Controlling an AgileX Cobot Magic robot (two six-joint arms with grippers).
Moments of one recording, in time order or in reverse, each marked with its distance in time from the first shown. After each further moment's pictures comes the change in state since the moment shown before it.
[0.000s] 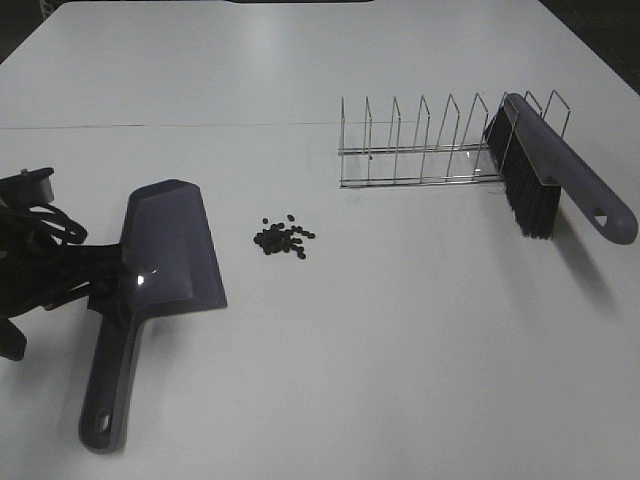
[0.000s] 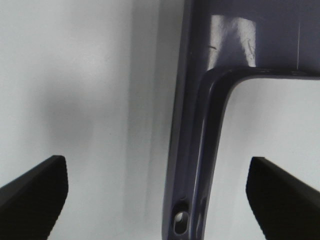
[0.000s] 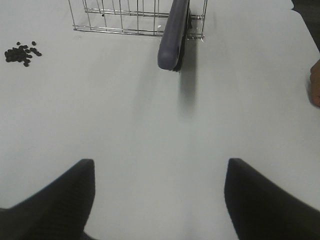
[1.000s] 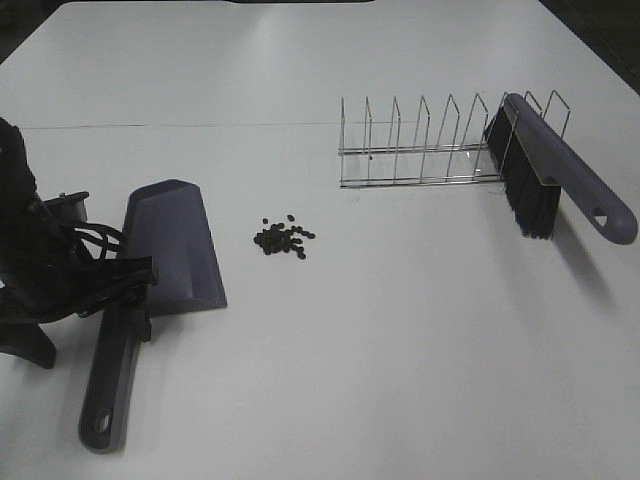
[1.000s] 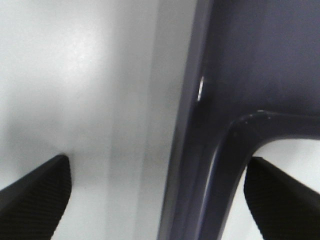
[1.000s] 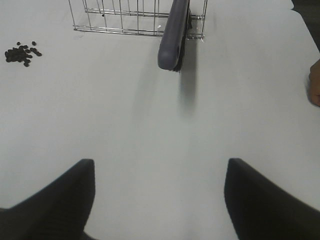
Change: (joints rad) left arm 0.000 0.192 -0.098 -0.024 -0.006 0.001; right arm 0.000 0.000 0.000 0.000 0.000 0.000
